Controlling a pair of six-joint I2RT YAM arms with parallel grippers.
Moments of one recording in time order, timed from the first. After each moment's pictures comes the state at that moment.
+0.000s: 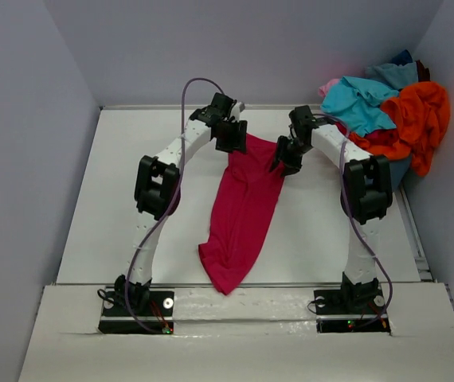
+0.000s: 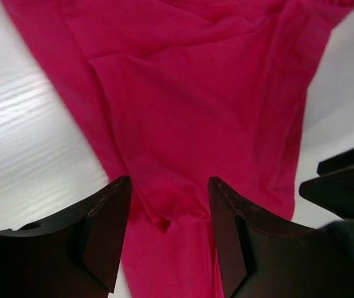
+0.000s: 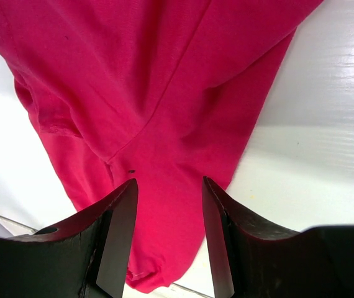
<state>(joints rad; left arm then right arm) -0.46 2.37 2.21 -0.77 0.22 -0.28 0.26 2.12 1.76 -0.88 -0.31 0.55</state>
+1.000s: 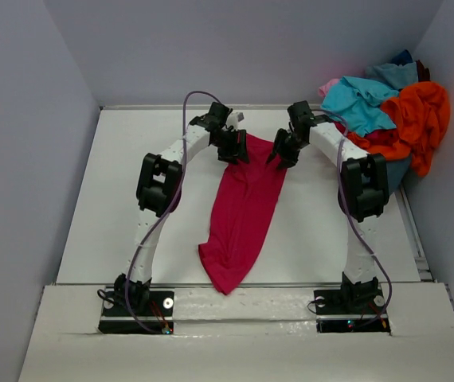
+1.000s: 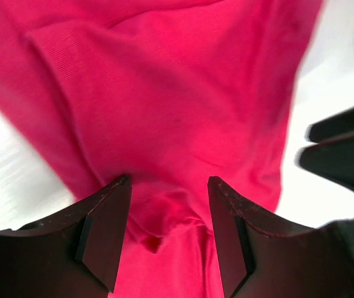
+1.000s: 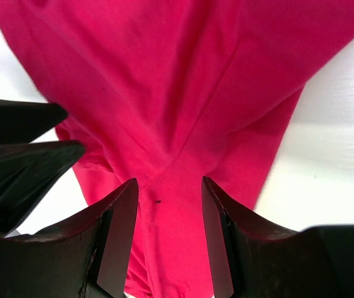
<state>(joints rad) -0.43 2.43 2.13 -0.68 0.50 -0.32 0.26 2.16 1.81 -0.81 -0.28 0.65</state>
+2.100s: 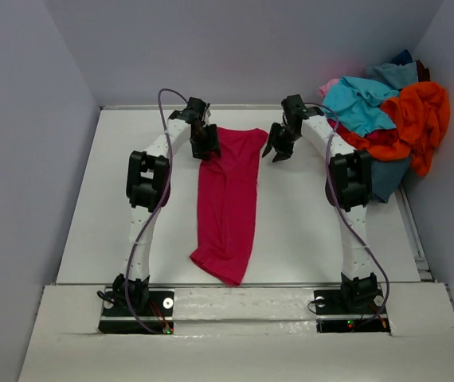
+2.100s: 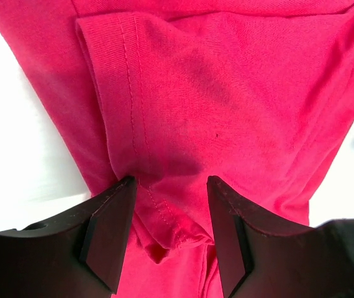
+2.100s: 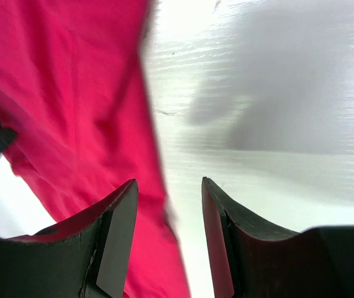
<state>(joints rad) -0.32 2.46 2.16 -0.82 0.26 -0.44 0.26 2.39 2.15 -0.92 -0.27 0.60</state>
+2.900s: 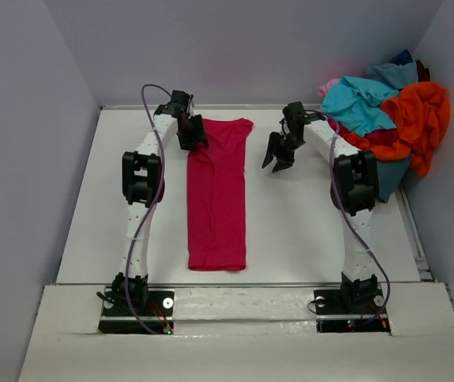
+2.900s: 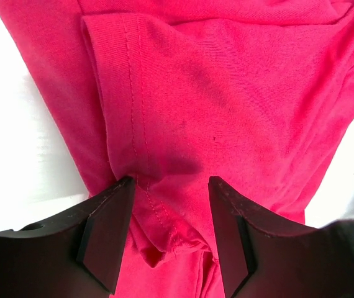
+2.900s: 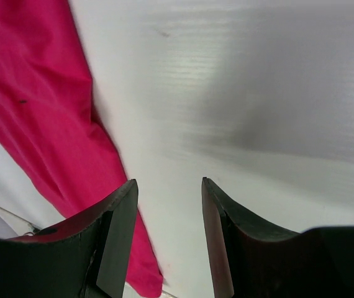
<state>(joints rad) -0.20 2.56 2.36 -0.86 0.23 -0.44 0.27 2.31 1.98 -0.92 -0.37 0.49</state>
